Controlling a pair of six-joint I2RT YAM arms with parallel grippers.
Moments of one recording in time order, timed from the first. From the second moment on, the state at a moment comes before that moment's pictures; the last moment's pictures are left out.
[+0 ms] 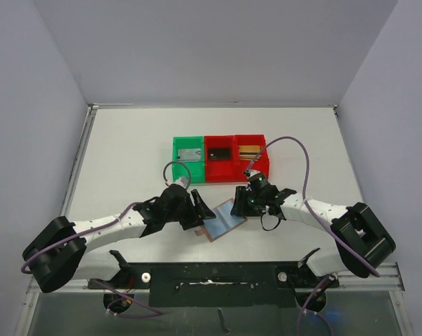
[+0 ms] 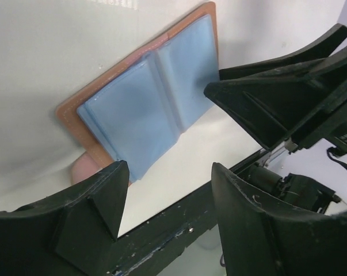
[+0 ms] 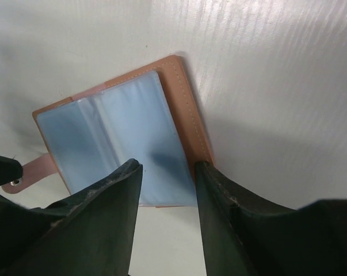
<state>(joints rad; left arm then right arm) -0.85 1.26 0.53 0.00 0.11 -1.23 0.63 1.39 0.62 -0.18 -0.14 0.59</state>
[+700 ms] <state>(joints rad) -0.87 1.38 0.49 0.10 0.11 -1.22 0.67 1.40 0.52 0.04 -0.31 0.74</state>
